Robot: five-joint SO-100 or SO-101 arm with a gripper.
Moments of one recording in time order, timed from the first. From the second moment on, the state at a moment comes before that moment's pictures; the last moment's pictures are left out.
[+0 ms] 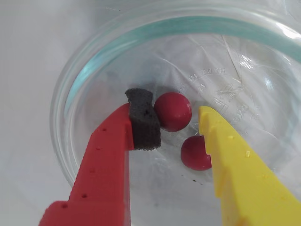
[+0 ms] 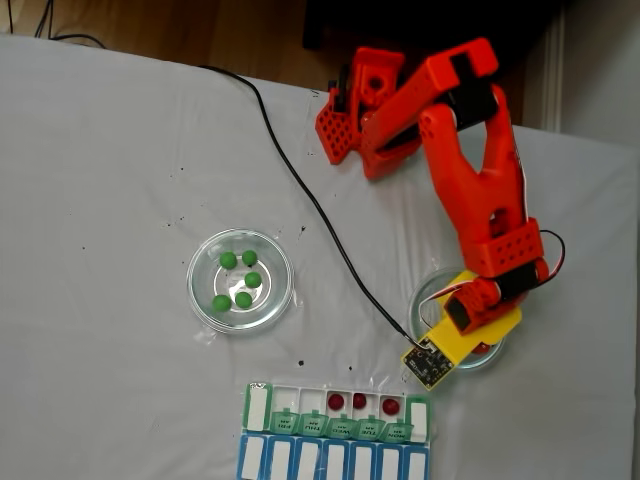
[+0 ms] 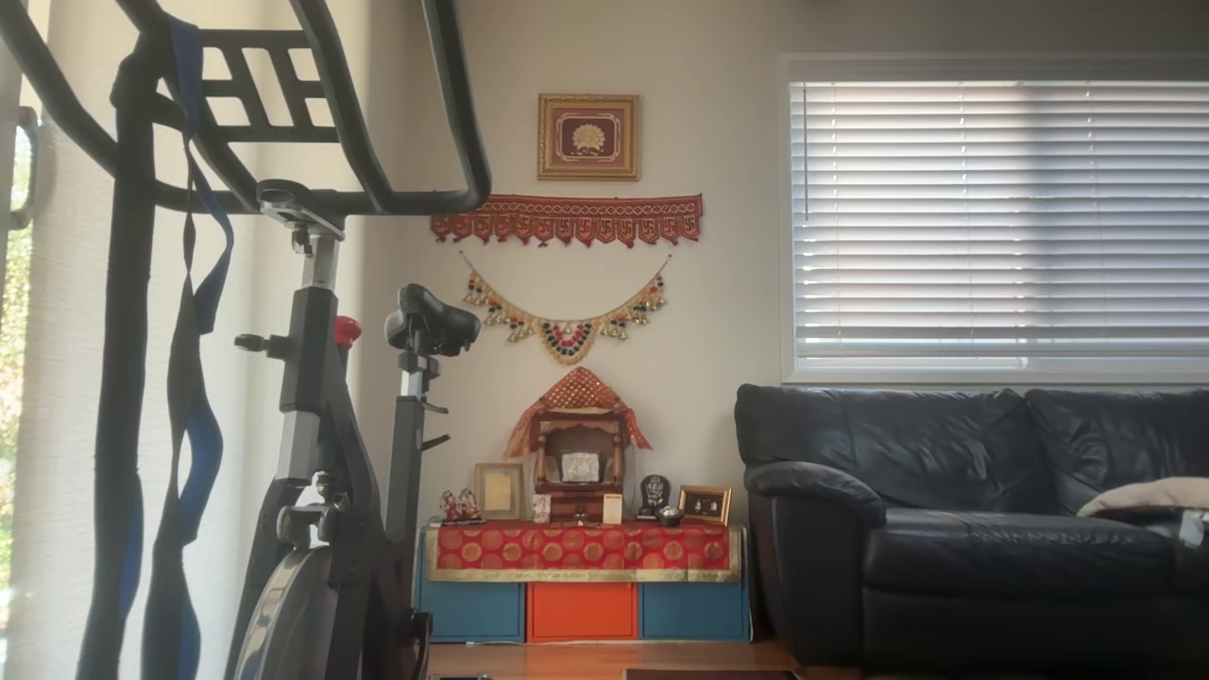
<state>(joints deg) -34.1 100.1 113.6 45.6 -12.6</state>
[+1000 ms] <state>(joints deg) -34.1 99.8 113.3 43.0 -12.6</state>
